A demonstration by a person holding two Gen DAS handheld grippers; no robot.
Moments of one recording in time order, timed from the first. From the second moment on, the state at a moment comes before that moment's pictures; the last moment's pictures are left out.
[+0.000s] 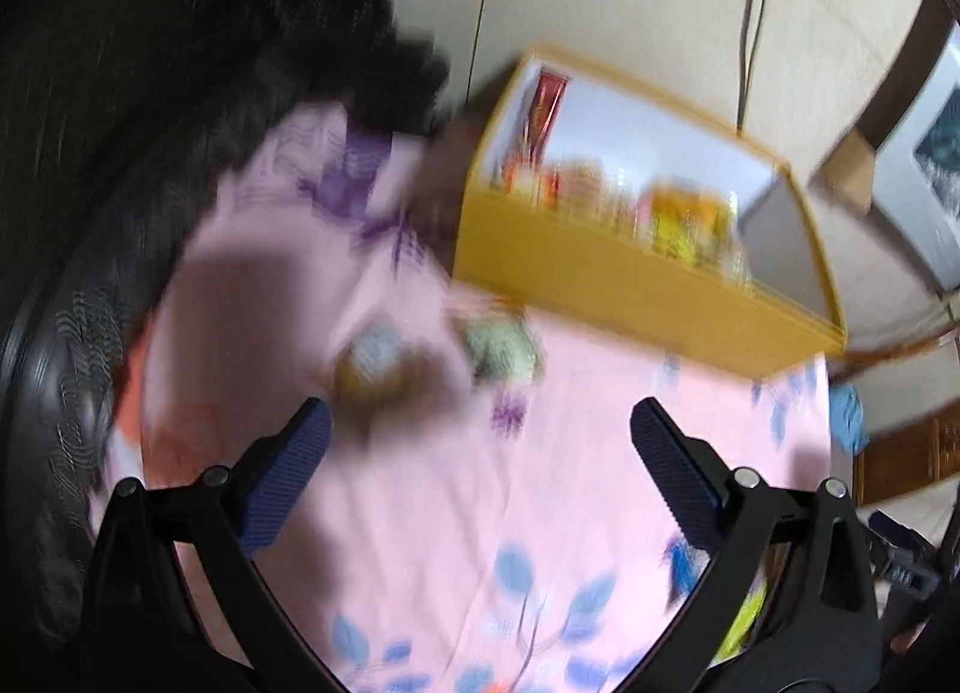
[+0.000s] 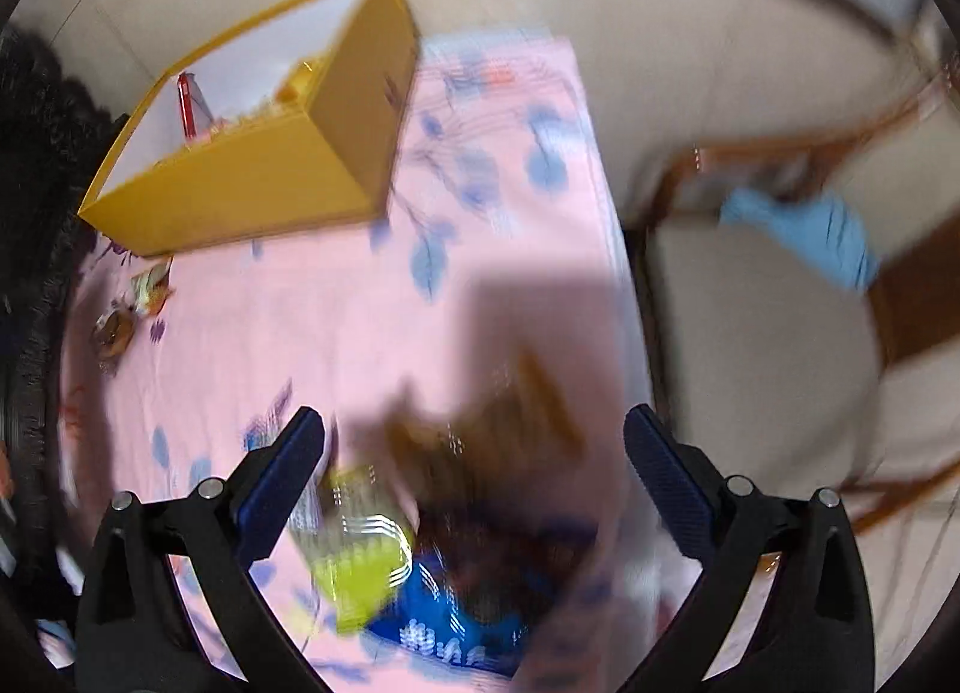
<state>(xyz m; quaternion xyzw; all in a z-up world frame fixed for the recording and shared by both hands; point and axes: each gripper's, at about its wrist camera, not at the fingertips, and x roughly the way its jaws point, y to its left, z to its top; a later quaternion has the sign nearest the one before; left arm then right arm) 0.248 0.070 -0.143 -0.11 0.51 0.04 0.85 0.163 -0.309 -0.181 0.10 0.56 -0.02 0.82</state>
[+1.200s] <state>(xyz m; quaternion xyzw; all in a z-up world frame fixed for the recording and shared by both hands) 0.274 0.102 -0.182 -0.06 0.50 0.07 0.86 0.192 -0.217 -0.265 0.00 0.59 0.00 0.81</state>
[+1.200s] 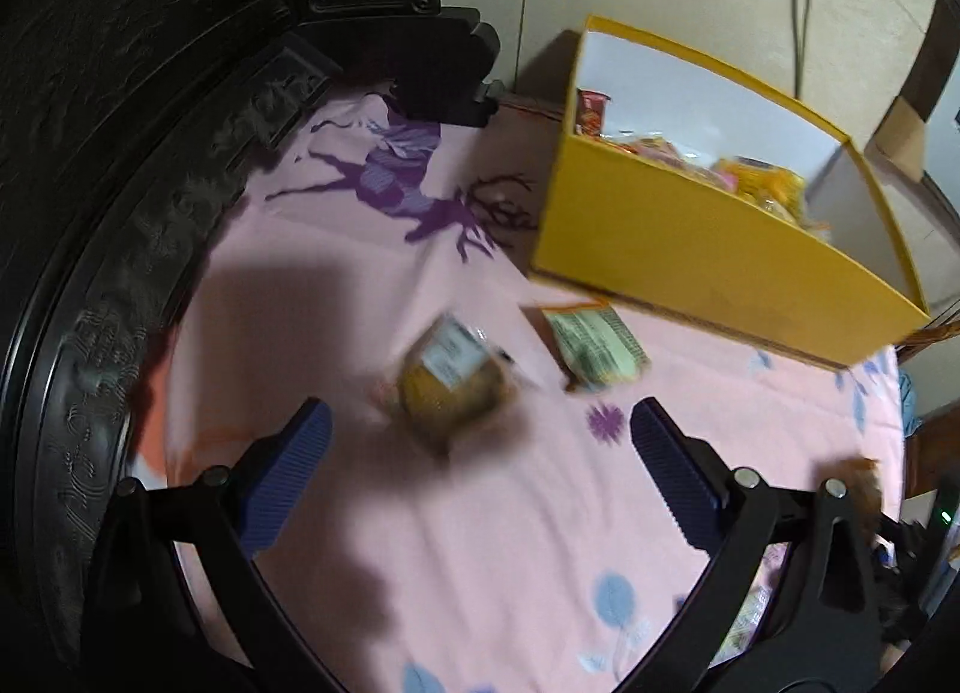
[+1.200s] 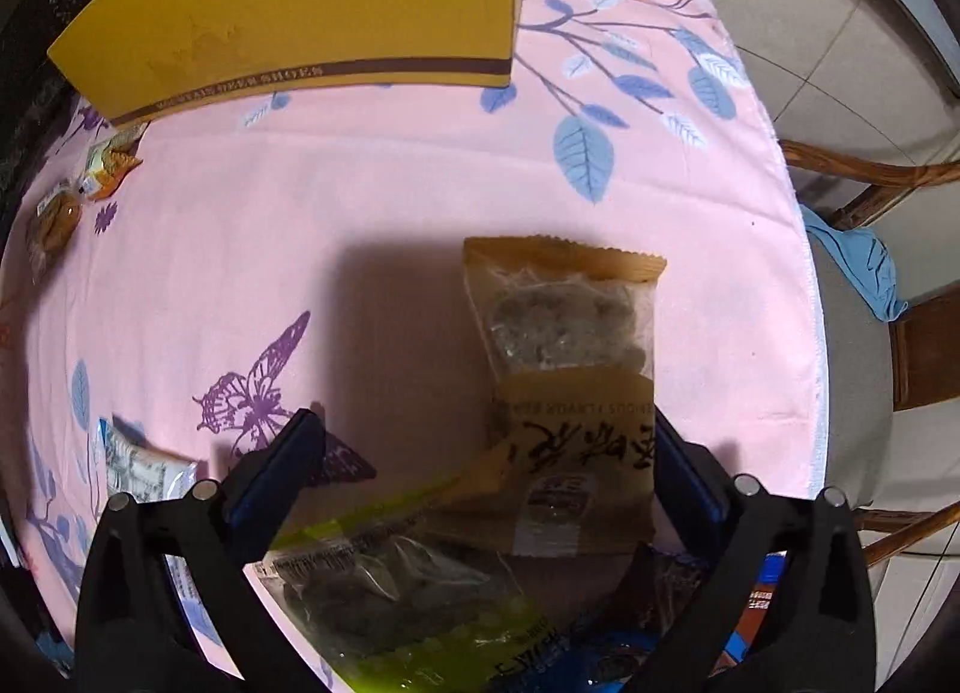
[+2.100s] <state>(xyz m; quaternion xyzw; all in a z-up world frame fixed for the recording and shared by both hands) 0.223 0.067 -0.237 -0.01 0.54 -0.02 0.84 0.172 -0.112 -0.191 0.02 0.51 0.14 0.85</state>
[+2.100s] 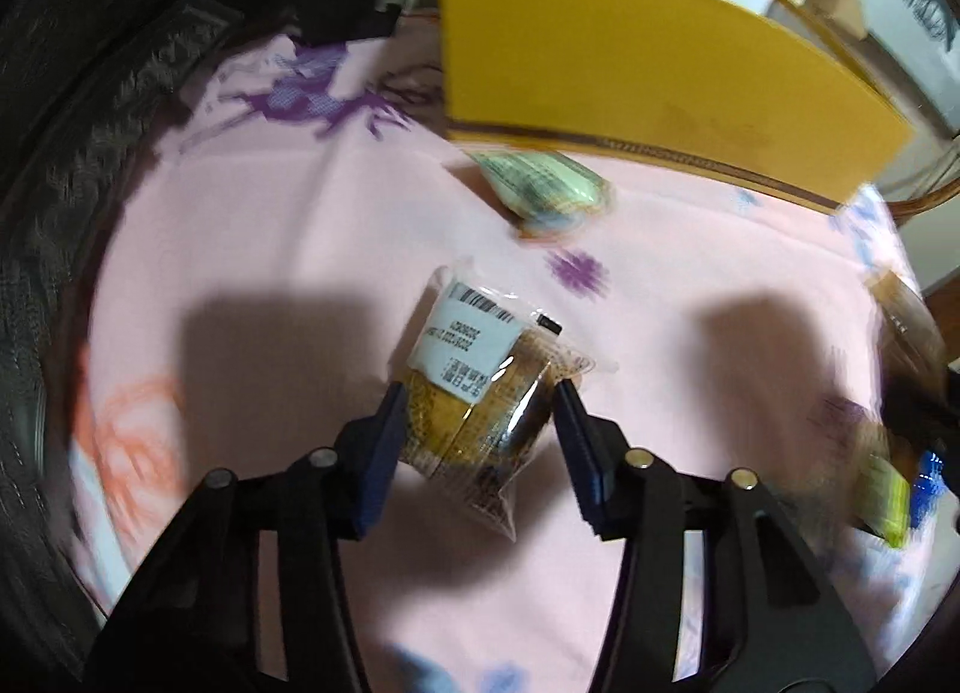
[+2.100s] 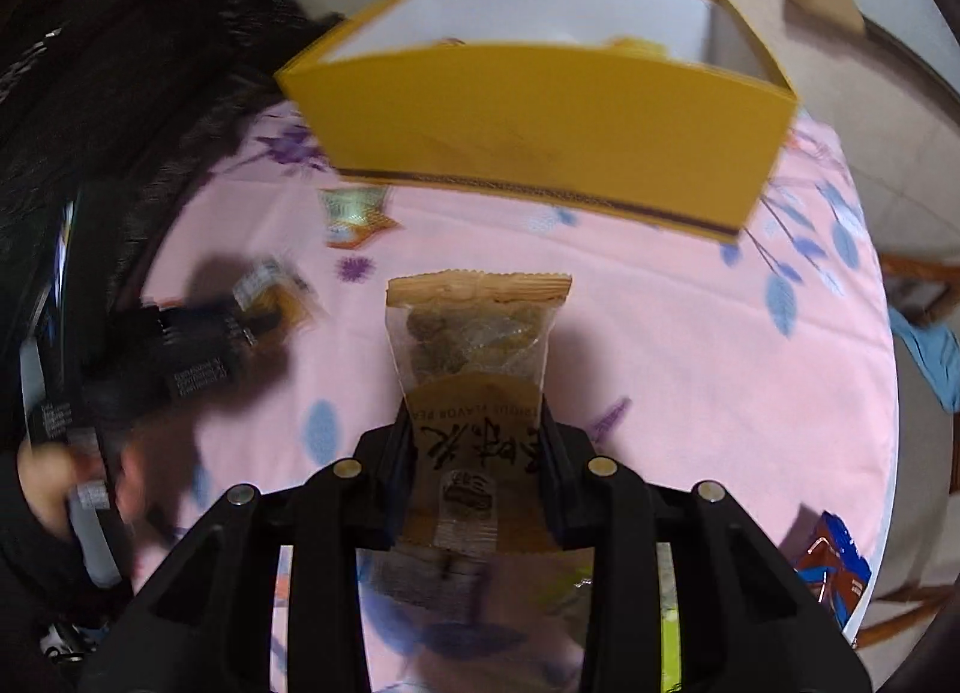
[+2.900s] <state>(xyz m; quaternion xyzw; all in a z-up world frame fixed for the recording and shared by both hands) 0.320 -0.004 -0.067 -0.02 0.42 -0.02 0.91 0.247 -0.159 -0.072 0.04 0.40 0.09 0.91</state>
